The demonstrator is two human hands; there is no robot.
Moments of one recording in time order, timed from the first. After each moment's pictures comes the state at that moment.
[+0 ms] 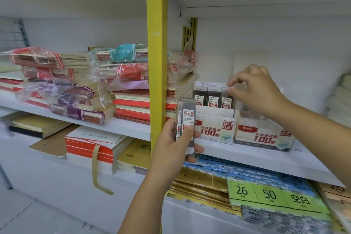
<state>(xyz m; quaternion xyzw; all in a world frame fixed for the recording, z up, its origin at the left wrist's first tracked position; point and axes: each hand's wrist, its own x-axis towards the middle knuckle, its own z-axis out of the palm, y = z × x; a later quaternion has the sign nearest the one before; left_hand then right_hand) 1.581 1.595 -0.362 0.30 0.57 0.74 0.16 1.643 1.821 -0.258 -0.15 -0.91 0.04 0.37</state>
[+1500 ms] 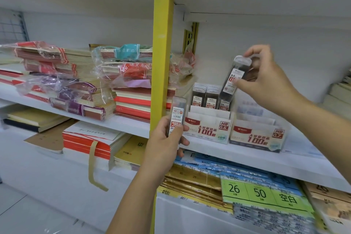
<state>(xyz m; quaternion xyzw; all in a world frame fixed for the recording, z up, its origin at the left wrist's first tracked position) 1.576 1.583 -0.361 0.30 0.59 0.74 0.12 1.677 1.782 -0.225 -0.07 -0.88 0.20 0.42</state>
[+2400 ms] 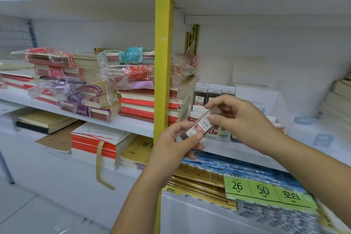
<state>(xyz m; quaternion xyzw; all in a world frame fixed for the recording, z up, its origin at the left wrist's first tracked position) 1.589 1.575 -0.359 0.35 0.55 0.73 0.19 1.686 1.730 -0.285 -0.01 -0.88 0.37 0.29</state>
